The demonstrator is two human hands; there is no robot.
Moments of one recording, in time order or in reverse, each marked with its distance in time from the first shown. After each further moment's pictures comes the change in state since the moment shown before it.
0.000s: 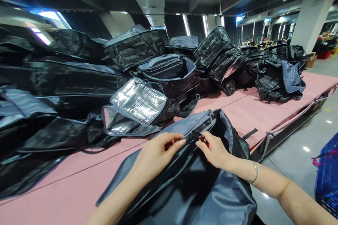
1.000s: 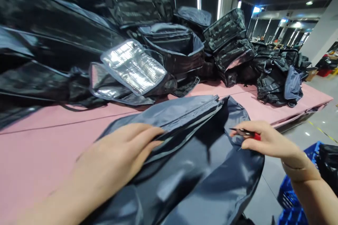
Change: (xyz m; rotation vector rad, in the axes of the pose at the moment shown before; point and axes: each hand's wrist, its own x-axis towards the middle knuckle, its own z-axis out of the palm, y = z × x) left_hand -0.069 -0.024 -0.012 0.020 0.315 0.148; right_hand -0.019 -0.068 -0.156 -0.180 -0.568 -0.055
